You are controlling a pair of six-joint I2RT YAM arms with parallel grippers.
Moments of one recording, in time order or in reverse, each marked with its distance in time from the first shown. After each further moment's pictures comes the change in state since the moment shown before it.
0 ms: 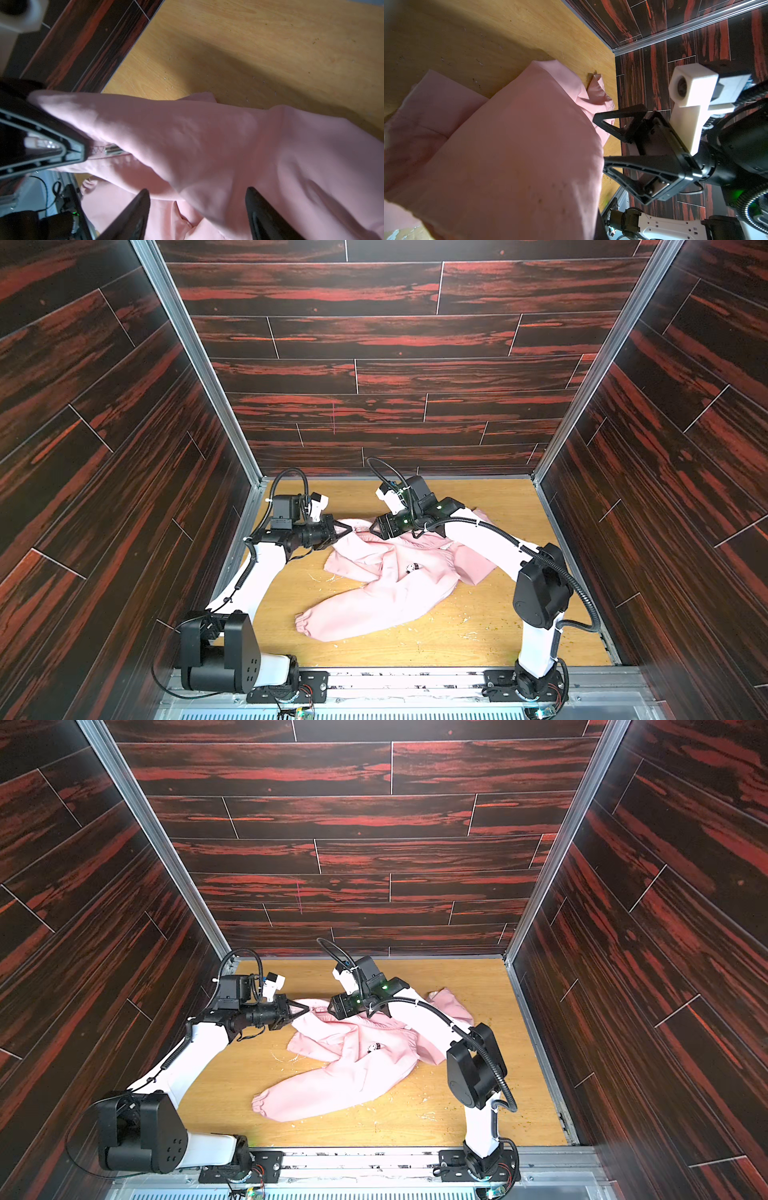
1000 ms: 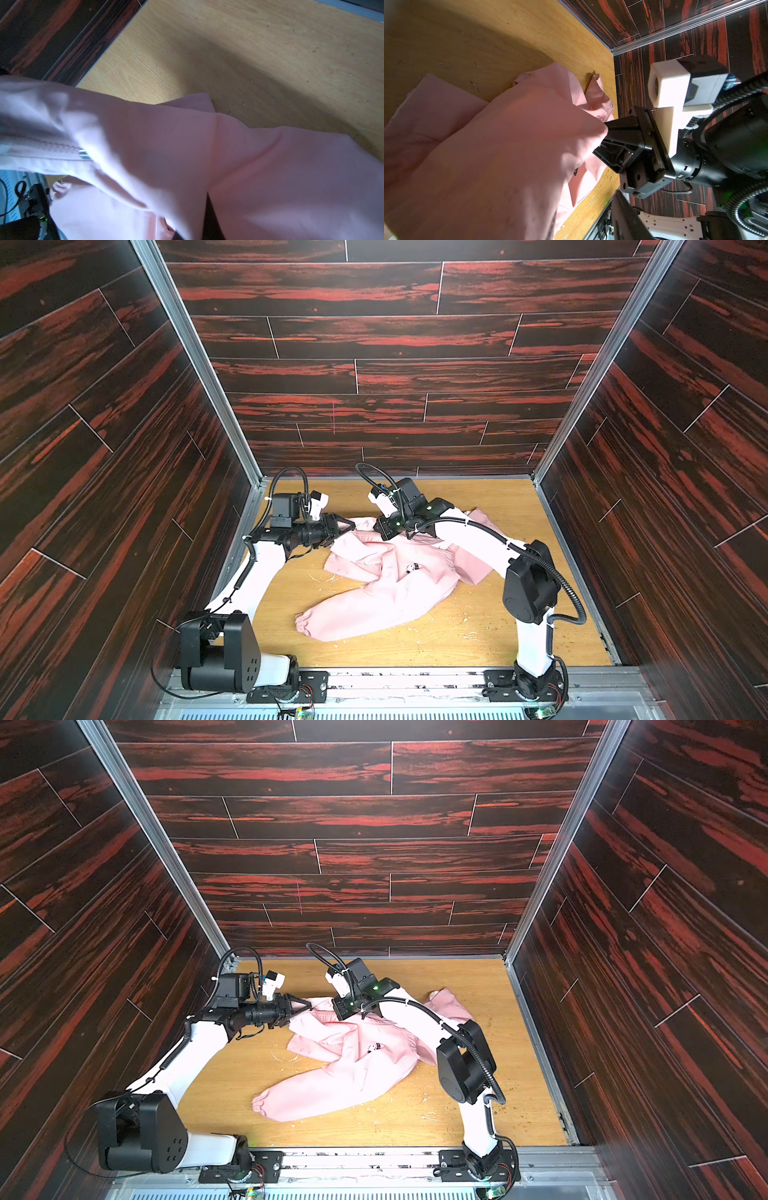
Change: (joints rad) left arm -0.003 0.001 0.008 0.004 -0.003 0.010; right arm 0.027 0.067 0.074 -0.030 0.065 -0.050
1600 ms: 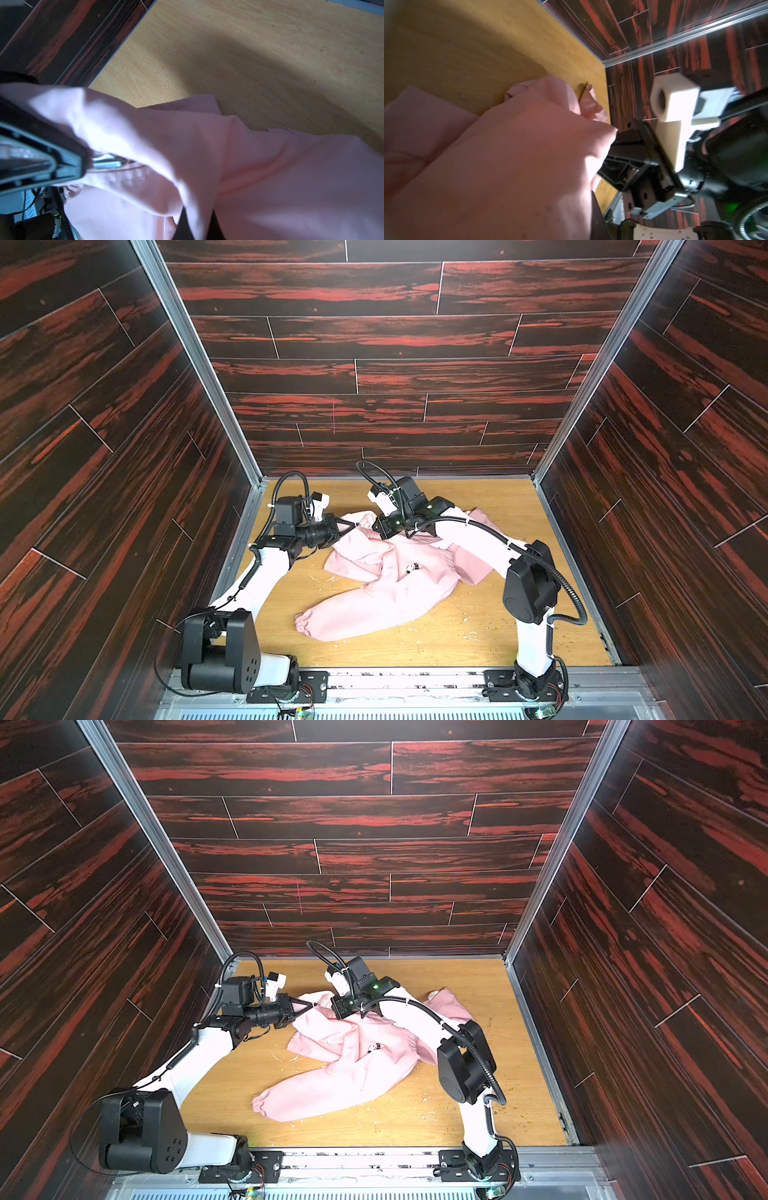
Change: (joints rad) left arm -0.023 0.000 -0.095 0.246 -0.003 -0.145; right arm 0.000 0.000 0.009 -0.006 -0.027 0.031
